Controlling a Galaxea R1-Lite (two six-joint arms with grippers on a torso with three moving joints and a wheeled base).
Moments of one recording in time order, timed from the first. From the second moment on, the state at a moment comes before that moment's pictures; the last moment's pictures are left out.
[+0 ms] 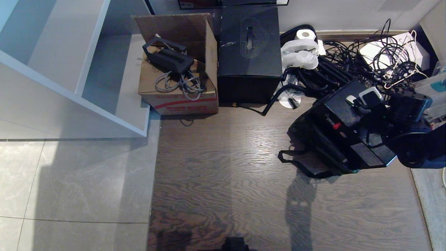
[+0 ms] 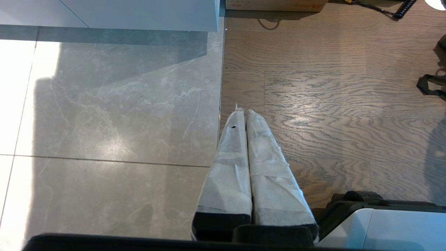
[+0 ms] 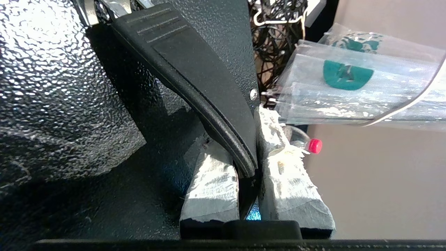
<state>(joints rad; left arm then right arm) 0.00 0.00 0.00 0.00 0.01 -0.01 -0.12 2.01 -1.00 -1.07 -0.48 -0.81</state>
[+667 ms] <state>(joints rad) 0.00 0.00 0.00 0.00 0.01 -0.01 -0.11 2.05 -0.99 -1.07 -0.48 -0.78</state>
